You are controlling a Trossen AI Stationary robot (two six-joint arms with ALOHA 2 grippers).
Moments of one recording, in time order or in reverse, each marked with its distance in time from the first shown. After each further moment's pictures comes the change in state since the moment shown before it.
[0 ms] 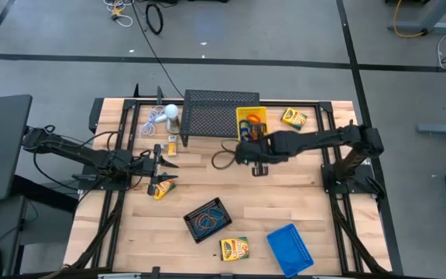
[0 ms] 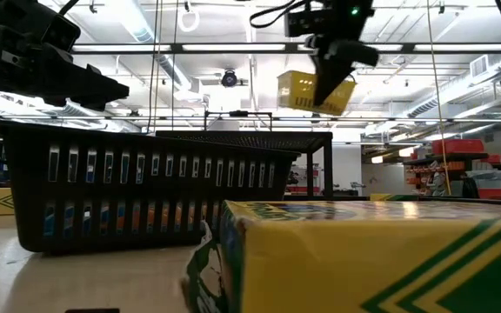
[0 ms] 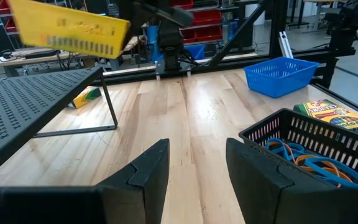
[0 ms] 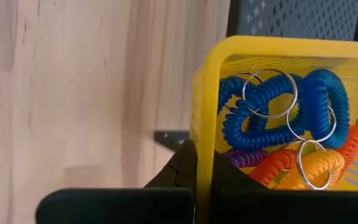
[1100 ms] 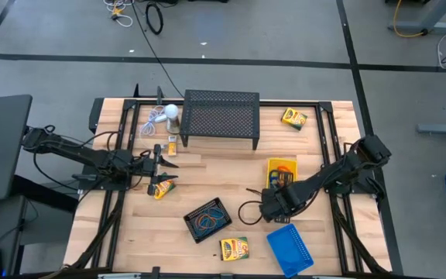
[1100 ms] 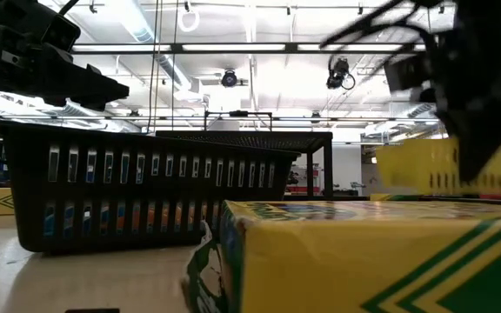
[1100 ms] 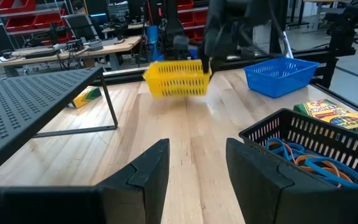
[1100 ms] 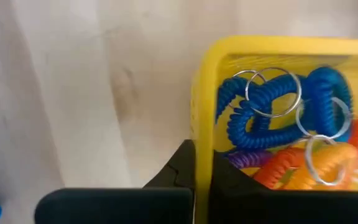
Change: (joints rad) left arm 0.000 0.000 0.000 0.000 0.000 0.000; right arm 0.419 0.001 -0.406 0.030 -0.273 0.757
